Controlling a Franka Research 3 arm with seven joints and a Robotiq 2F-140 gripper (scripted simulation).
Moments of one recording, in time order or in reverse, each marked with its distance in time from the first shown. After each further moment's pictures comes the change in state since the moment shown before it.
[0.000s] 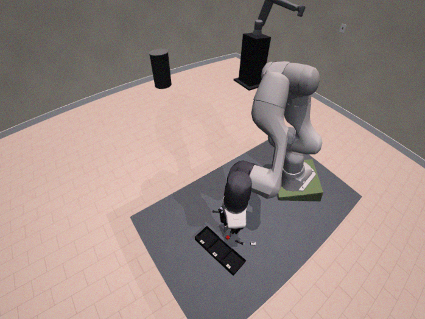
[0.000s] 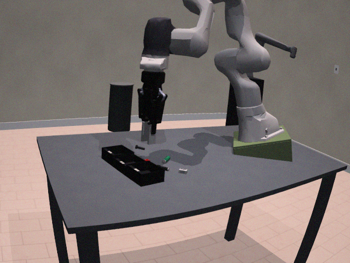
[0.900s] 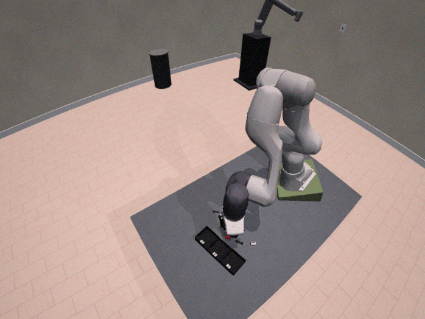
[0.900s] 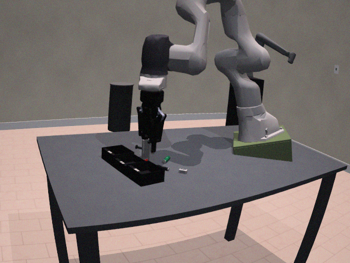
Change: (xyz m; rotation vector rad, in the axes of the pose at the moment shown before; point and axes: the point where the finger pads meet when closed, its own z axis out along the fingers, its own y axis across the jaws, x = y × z) arm -0.006 0.000 0.062 -0.005 -0.023 -0.005
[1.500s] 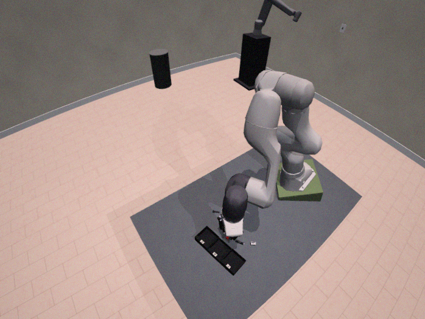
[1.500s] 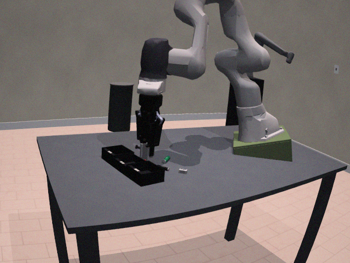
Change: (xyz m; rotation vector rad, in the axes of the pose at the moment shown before) arm 0.008 0.000 0.012 0.004 0.020 0.003
